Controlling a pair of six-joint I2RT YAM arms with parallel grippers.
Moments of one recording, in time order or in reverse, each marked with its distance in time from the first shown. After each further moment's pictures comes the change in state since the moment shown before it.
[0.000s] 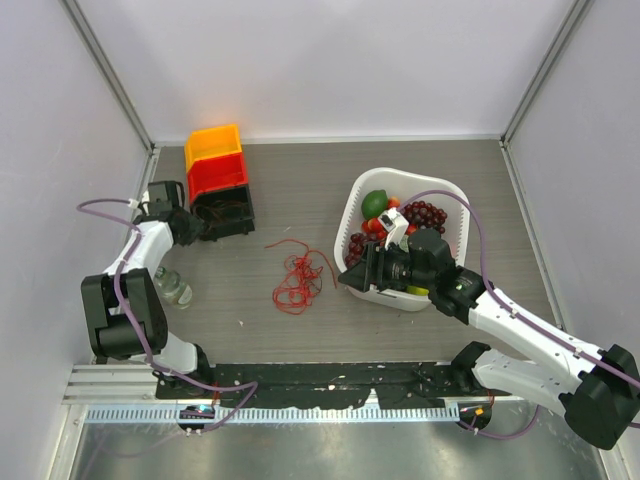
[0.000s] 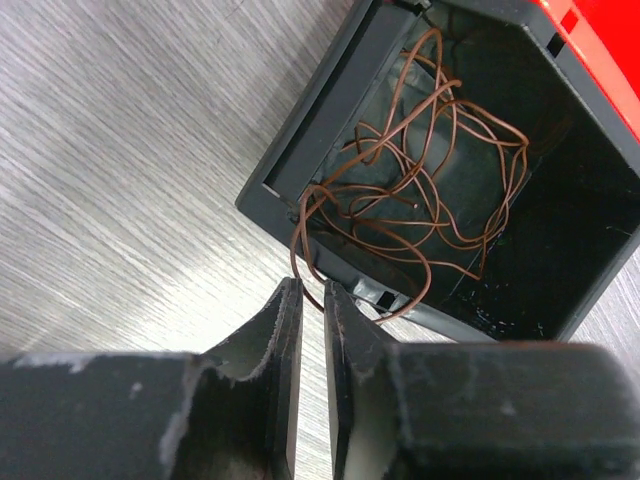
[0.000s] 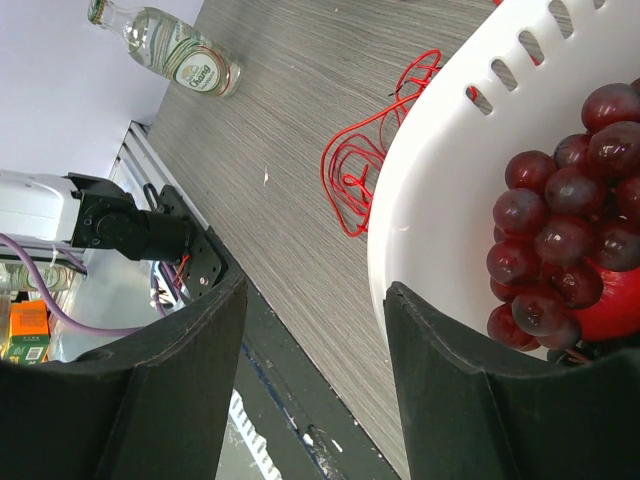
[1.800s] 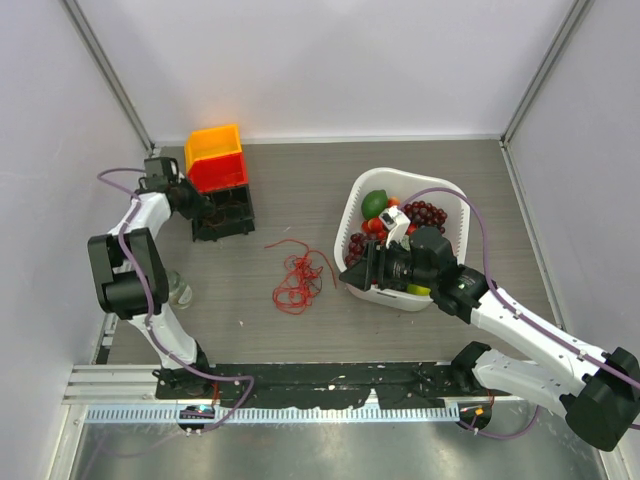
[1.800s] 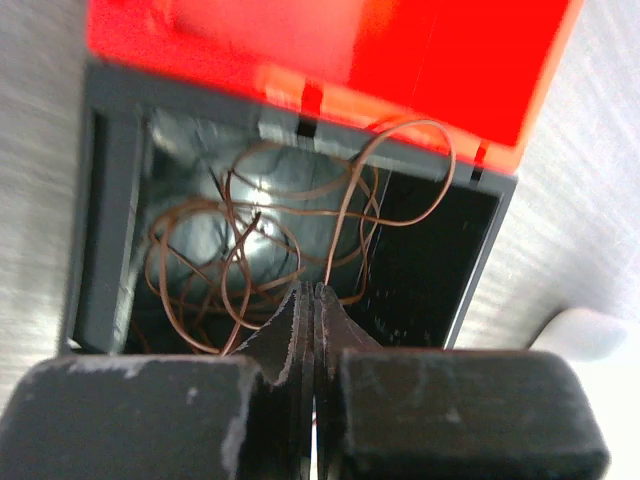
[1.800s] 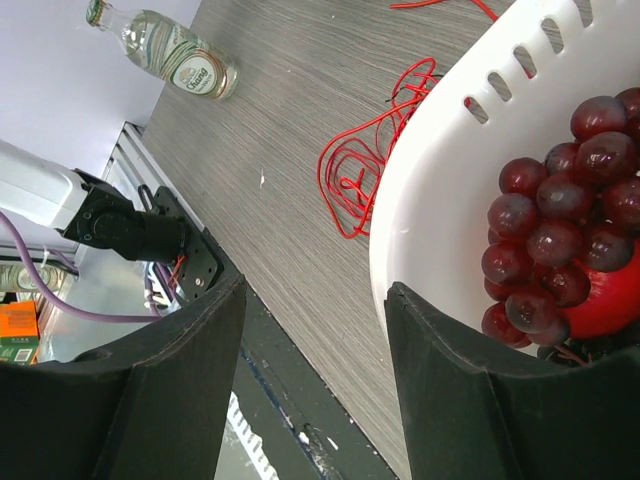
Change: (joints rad) left arm 0.045 0.293 0.305 0.039 0.375 0.180; right arm 0.000 -0.011 0.030 -0.044 0.015 -0.024
